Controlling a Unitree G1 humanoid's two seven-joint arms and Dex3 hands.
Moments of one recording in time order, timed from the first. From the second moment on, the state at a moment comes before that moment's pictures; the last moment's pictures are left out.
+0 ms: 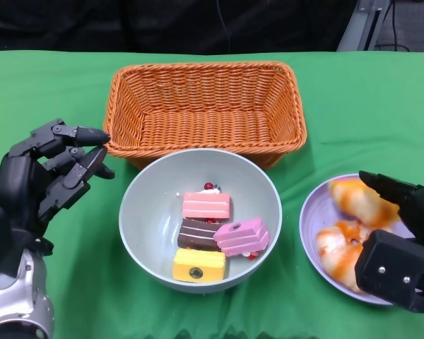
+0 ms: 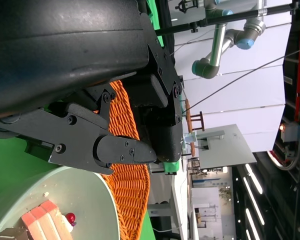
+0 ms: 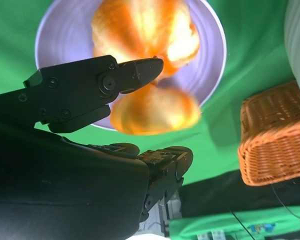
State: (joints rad) left arm -0.51 0.08 0.29 0.96 -0.26 -0.77 -0.41; right arm -0.05 -0.40 0.19 -0.18 -0.65 0.30 0.20
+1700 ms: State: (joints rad) left arm -0.44 0.33 0.18 0.93 -0.18 -1.01 -0.68; right arm -0.07 0.02 -0.03 0.10 0.28 -0.45 0.31
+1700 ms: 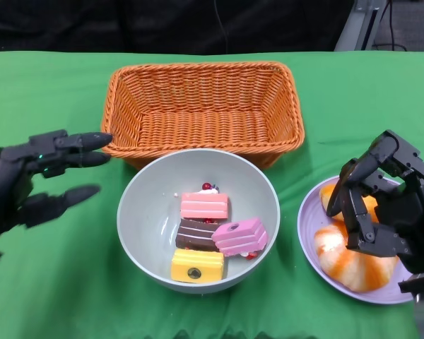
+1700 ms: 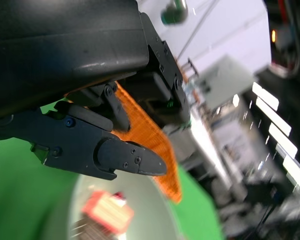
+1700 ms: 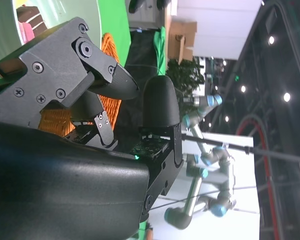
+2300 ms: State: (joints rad) left arm -0.44 0.39 0.28 0.94 0.44 -1.60 -0.37; right arm -0.07 0.05 -0.08 0.11 0.32 -0.39 0.28
